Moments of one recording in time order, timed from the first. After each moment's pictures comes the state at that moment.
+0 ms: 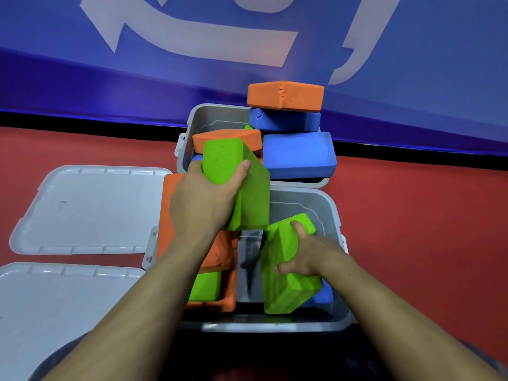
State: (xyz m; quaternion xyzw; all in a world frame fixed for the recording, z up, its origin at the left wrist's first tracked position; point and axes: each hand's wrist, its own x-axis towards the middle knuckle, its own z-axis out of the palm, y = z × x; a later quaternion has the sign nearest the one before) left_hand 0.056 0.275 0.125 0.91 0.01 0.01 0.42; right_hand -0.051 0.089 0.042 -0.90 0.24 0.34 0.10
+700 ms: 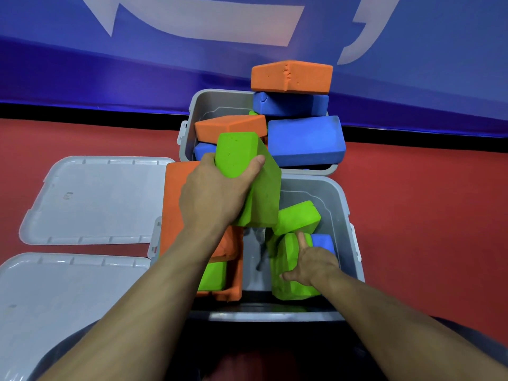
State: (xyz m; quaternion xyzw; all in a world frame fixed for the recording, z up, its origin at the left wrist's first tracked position) left_hand 0.053 0.266 0.117 0.92 -0.01 -0.03 0.40; right_hand -0.073 0.096 -0.045 -0.90 0.26 0.34 0.03
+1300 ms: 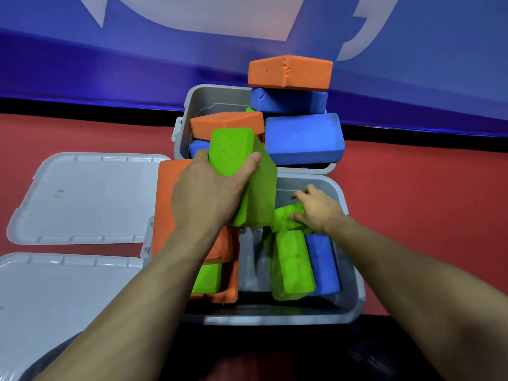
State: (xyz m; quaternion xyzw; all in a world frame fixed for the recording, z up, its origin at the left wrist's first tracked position) left_hand 0.056 0.267 0.115 0.92 -0.01 -0.03 0.40; right_hand 0.012 0.016 -0.032 -0.97 0.14 0.18 0.07
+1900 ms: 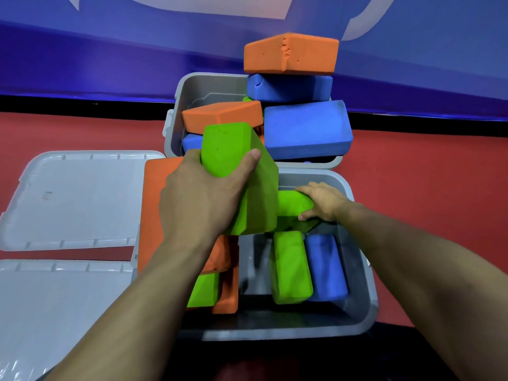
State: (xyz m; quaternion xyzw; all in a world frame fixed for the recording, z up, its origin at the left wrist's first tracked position) left_hand 0.065 0.258 0.101 0.92 0.00 -0.03 0.39; right_hand 0.045 -0.039 -0.083 -0.96 0.08 0.25 0.10
